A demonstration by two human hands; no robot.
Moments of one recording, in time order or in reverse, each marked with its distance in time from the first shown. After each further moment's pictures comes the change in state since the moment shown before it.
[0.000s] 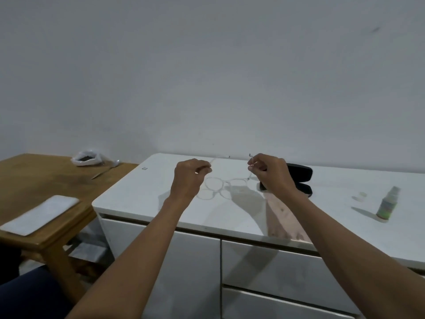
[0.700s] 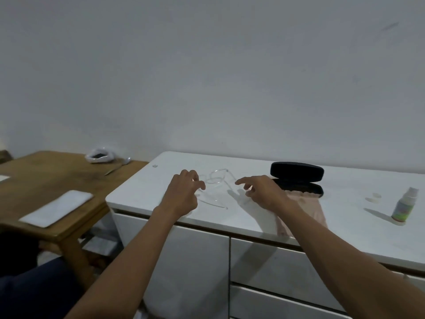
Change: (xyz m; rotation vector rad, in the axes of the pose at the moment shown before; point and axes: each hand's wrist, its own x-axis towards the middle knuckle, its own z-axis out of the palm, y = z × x) left_hand -0.032 -0.033 -0.038 0.718 -0.305 0.281; right_hand -0.019 0.006 0.042 -0.320 -0.410 -0.036
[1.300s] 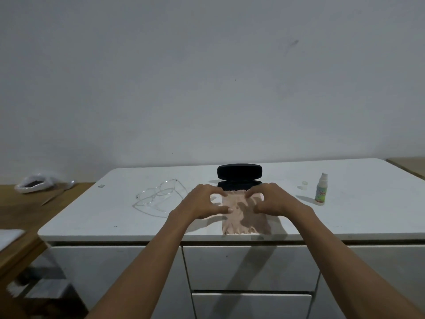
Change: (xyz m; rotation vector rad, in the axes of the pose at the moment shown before) left_hand 0.063 0.160 0.015 -0.531 -0.381 0.024; right_hand -0.107 0.078 -0.091 0.010 -0.068 0.324
